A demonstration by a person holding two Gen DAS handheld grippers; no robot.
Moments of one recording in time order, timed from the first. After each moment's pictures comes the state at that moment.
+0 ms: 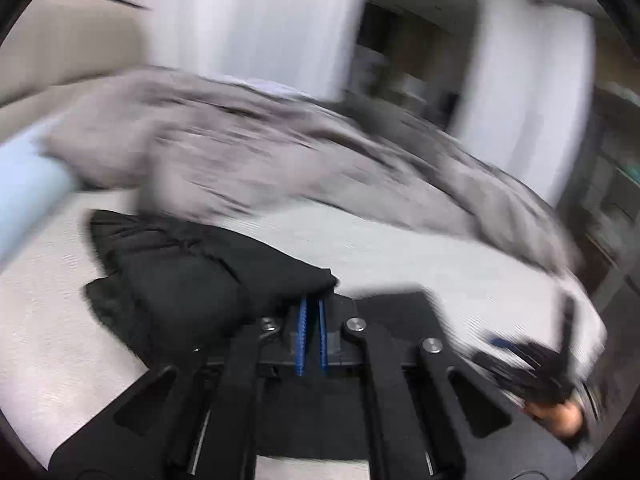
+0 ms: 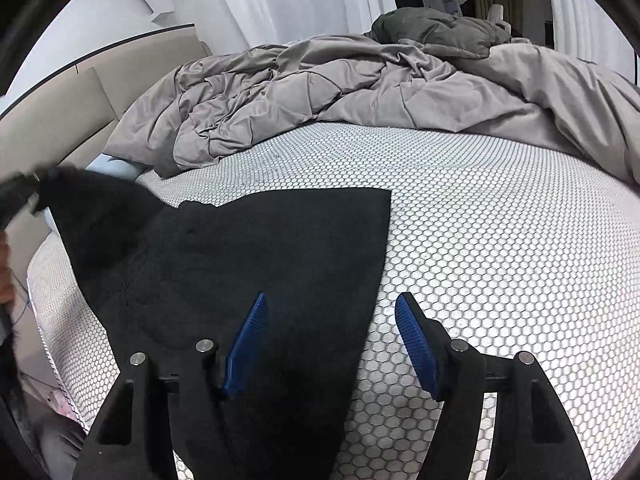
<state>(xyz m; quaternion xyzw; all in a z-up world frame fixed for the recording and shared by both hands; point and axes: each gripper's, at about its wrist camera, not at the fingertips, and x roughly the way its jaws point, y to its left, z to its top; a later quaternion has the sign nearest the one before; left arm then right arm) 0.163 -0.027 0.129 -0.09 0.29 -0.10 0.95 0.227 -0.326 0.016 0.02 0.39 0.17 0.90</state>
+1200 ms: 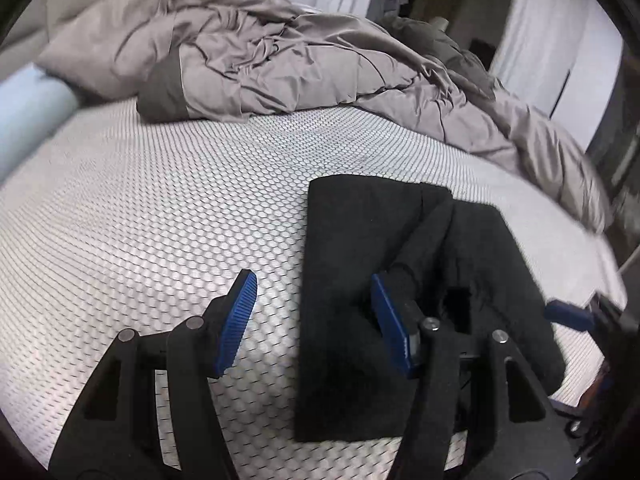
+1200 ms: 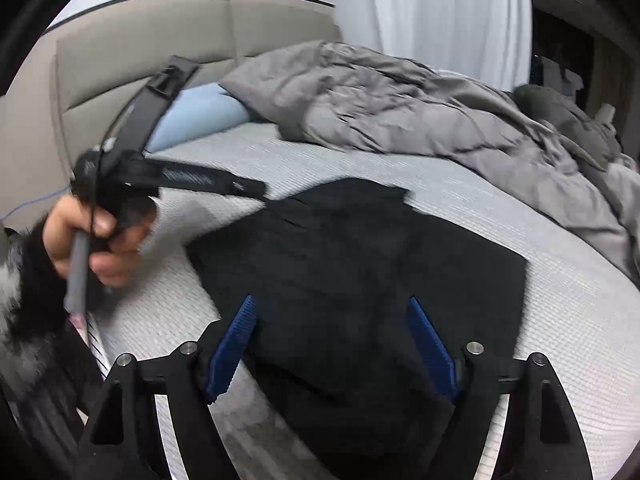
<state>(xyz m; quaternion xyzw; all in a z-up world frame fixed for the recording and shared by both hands) 0.183 0.063 0.027 -0.09 0.38 -0.03 0.92 0.152 -0.200 0.032 -0.13 0.33 0.34 0.87</state>
